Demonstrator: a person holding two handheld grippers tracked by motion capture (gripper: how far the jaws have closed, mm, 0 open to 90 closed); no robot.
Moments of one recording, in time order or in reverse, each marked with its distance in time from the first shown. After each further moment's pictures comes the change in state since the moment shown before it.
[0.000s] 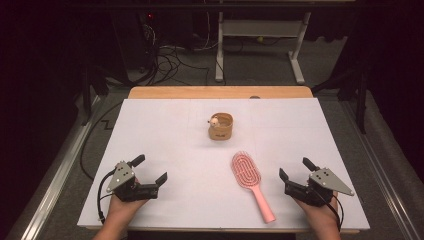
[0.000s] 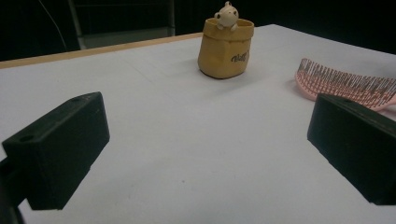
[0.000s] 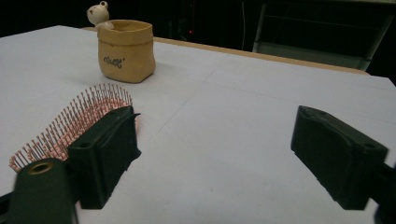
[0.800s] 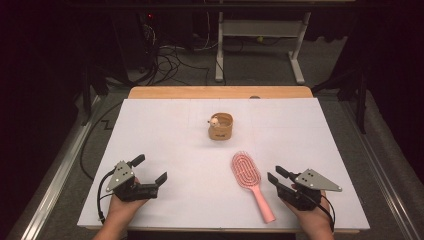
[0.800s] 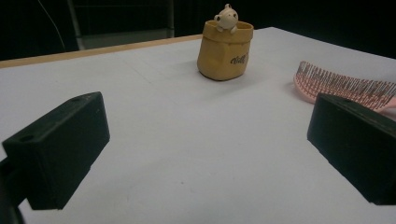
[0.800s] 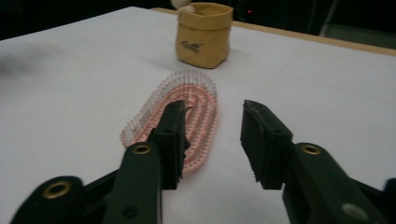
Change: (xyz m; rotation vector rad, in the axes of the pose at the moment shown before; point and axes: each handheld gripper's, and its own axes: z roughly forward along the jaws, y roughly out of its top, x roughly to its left) left arm 0.001 0.000 0.000 -0.002 -0.007 -0.016; right arm 0.030 0.011 0.002 0.094 0.253 -0.028
